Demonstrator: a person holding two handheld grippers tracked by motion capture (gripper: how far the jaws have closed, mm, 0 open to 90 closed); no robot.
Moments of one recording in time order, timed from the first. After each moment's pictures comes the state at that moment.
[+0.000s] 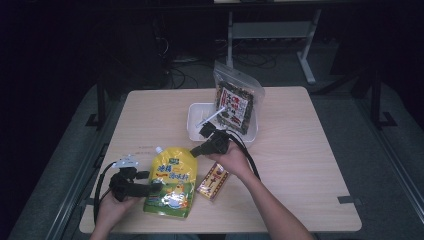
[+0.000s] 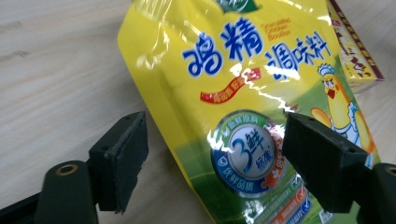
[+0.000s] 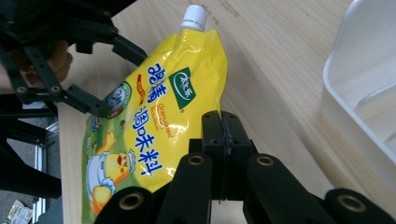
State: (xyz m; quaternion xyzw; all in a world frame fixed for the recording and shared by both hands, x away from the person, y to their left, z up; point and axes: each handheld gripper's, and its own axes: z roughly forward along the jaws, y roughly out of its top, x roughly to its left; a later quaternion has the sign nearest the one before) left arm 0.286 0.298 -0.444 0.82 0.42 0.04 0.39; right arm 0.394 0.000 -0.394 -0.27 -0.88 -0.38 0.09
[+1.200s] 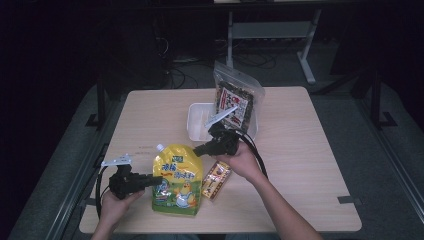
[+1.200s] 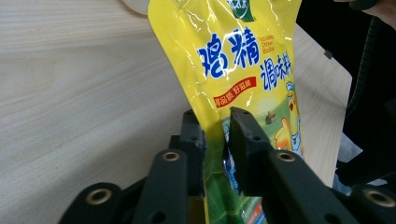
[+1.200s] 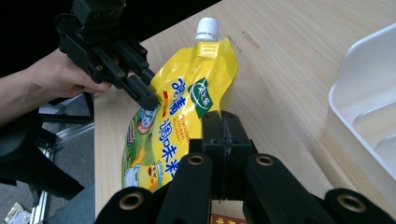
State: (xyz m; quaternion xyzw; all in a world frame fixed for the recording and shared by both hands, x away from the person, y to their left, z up) left arm 0.287 0.304 -0.443 0.77 0.40 -0.04 0.50; right arm 0.371 -0.024 -0.366 -0.23 -0.87 -0.44 0.07
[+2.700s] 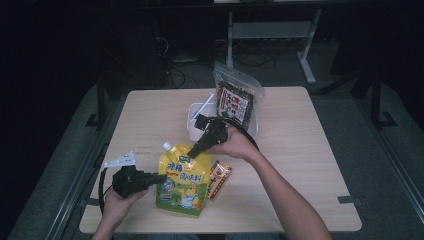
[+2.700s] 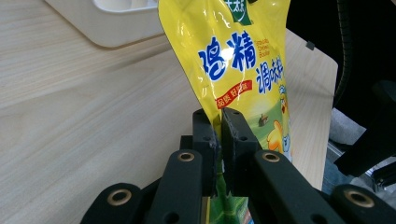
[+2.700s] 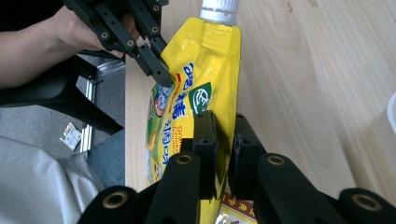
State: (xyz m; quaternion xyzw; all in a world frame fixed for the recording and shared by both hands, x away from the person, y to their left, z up) left arm 0.283 0.287 -0.425 0.79 0.33 -0.01 0.51; right arm 0.403 0.009 -0.350 -0.15 -0.92 -0.33 0.17
